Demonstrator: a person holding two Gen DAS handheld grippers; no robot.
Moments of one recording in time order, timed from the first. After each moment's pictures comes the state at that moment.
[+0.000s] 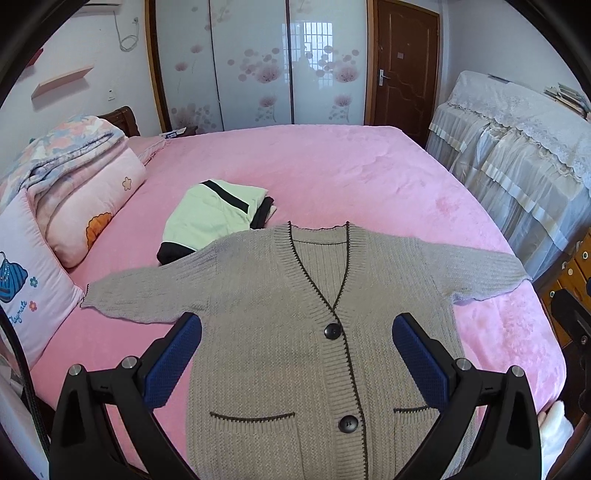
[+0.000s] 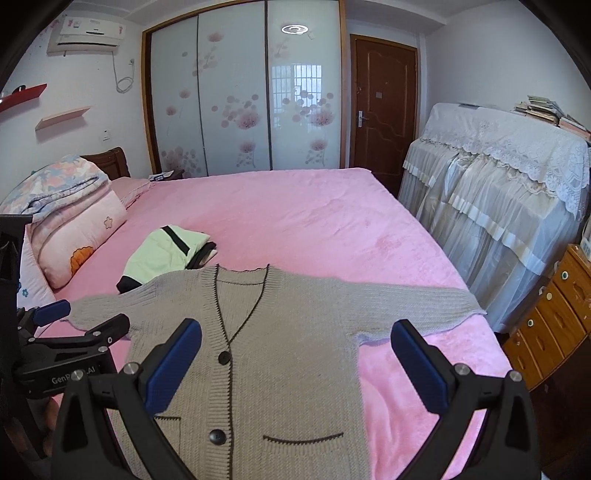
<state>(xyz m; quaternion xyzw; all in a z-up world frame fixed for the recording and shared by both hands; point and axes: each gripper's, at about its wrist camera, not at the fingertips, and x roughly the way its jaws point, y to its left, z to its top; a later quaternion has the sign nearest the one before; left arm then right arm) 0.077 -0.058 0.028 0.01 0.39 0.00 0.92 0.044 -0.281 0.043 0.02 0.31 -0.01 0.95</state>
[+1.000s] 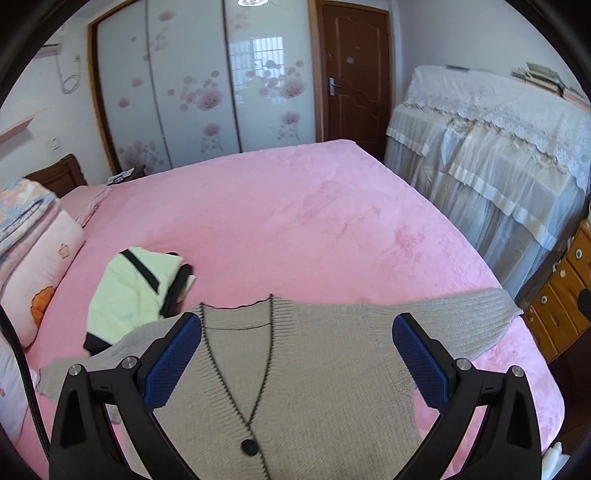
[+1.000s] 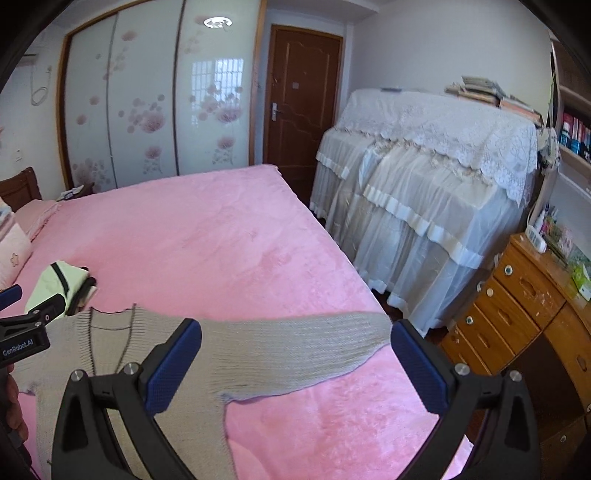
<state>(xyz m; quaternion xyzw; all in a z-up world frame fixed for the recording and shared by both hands) 0.260 -0.223 0.030 0.06 0.35 -0.07 0.93 0.165 -0.473 0.034 0.02 0.33 -0.17 0.93</state>
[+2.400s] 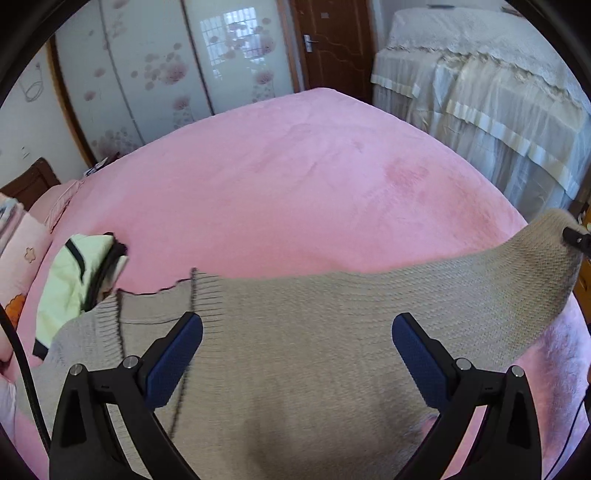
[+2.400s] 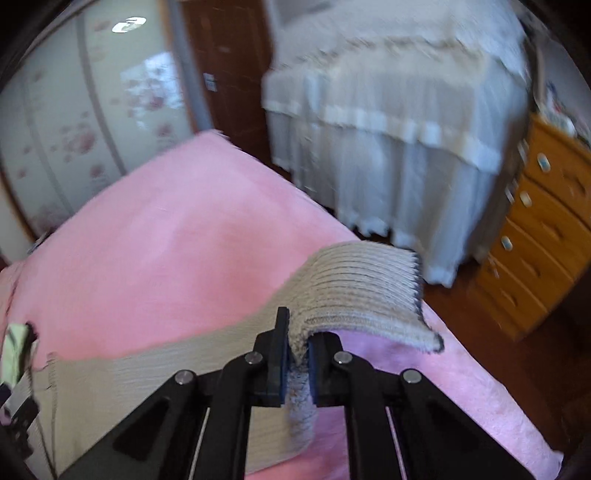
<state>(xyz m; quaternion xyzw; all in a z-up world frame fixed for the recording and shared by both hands) 0.343 -0.317 -0.130 0.10 0.41 -0.07 0.90 0.280 -0.630 -0.140 0.16 0.35 -0.19 0.90</state>
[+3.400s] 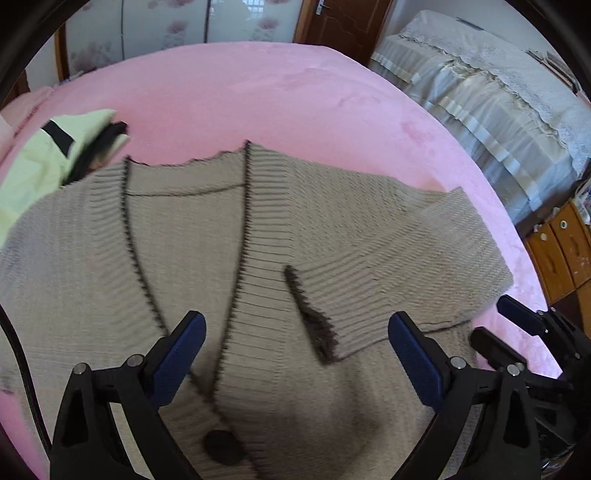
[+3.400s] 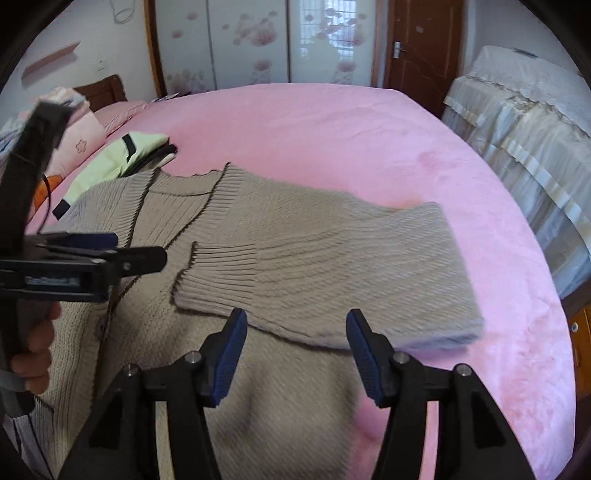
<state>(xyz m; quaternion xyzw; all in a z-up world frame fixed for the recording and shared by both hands) 0.314 -0.165 -0.197 -0.03 0.51 -0.17 0.84 0.230 -0.353 -0.180 -0.01 0.44 0.05 0.90</state>
